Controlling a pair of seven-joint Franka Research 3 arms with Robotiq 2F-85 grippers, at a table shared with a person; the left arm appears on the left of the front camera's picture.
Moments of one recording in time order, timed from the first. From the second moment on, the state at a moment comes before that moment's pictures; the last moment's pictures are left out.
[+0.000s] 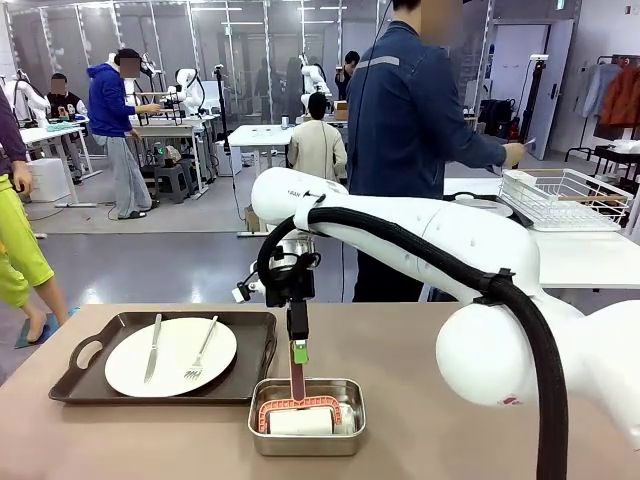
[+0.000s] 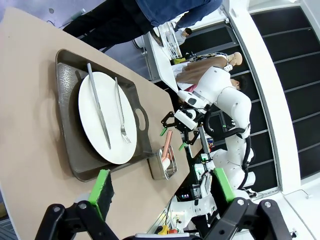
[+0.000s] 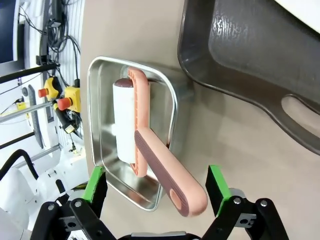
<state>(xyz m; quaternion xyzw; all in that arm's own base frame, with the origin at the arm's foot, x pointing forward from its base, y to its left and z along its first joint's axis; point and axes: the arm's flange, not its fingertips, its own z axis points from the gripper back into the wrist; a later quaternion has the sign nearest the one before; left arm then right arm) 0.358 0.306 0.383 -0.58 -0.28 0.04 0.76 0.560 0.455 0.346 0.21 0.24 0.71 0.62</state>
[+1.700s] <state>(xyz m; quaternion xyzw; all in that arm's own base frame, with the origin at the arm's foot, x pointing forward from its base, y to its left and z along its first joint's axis) 0.358 0.306 0.383 -0.58 -0.28 0.04 0.76 0.559 0.439 0.468 0.16 0.18 0.64 0.73</state>
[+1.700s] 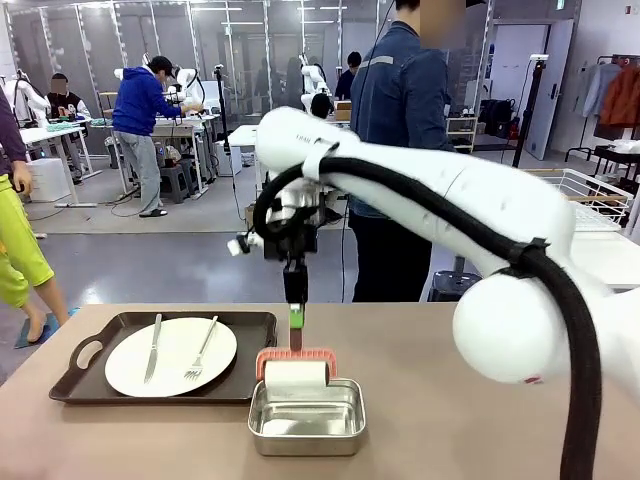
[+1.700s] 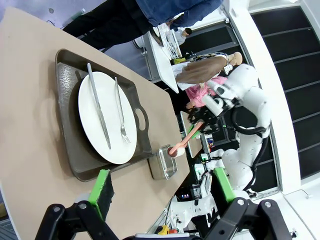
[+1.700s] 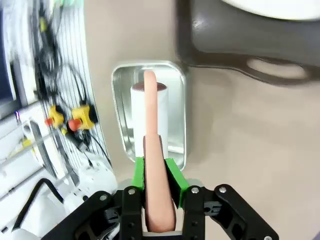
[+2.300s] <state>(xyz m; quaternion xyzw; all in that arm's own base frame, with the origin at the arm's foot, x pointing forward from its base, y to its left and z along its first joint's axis) 0.359 0.305 0.383 -0.58 -0.28 0.04 0.76 0.662 0.275 0.542 0.31 0.10 0.31 0.89</state>
